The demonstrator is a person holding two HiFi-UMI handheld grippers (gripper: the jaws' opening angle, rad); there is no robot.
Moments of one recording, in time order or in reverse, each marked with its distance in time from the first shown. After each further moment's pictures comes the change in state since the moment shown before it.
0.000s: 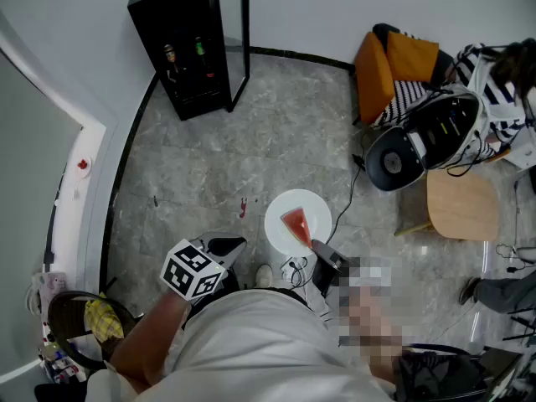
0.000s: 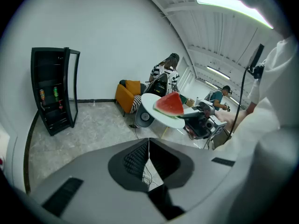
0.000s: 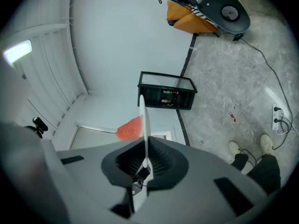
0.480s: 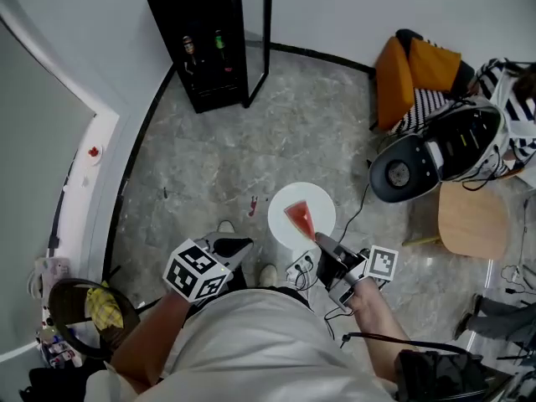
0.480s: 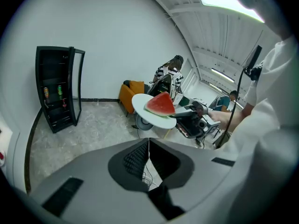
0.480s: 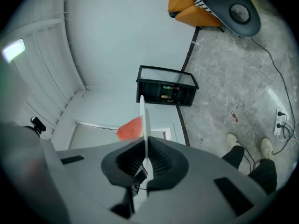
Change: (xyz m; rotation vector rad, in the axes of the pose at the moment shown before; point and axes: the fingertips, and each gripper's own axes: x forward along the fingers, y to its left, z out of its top) left arm 0.003 0.007 0.003 -0.032 -0.009 0.019; right arm 0.031 -0.012 0.020 -0.007 0.068 -0.005
